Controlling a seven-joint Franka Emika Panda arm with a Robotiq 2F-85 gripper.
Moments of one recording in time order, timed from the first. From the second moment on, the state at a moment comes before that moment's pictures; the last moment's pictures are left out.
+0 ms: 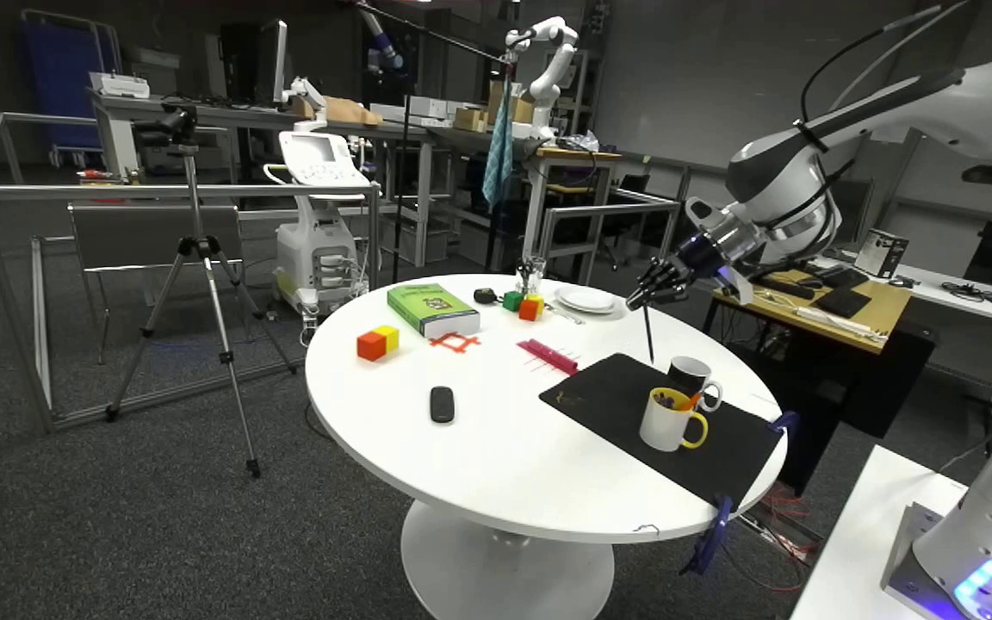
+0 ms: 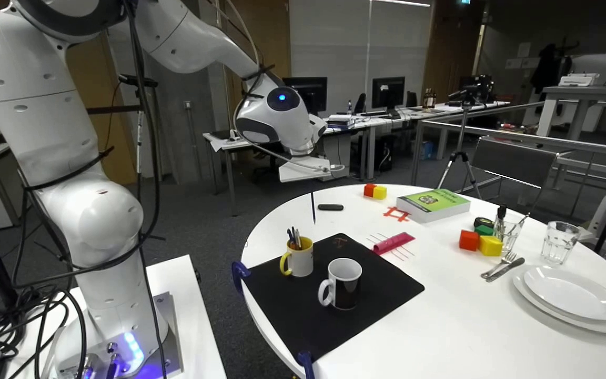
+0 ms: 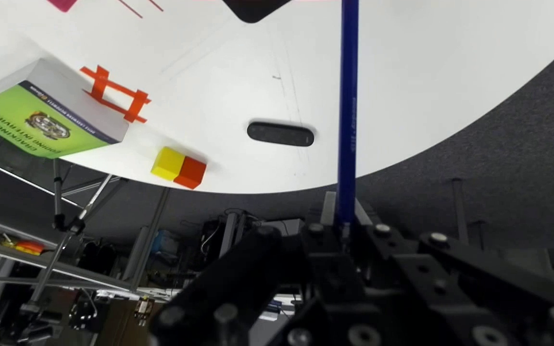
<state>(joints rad) 0.43 -0.13 -0.21 -2.47 1.18 2.78 -1.86</state>
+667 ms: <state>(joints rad) 0.32 -0.32 -0.30 -2.56 1.14 2.78 -1.85</state>
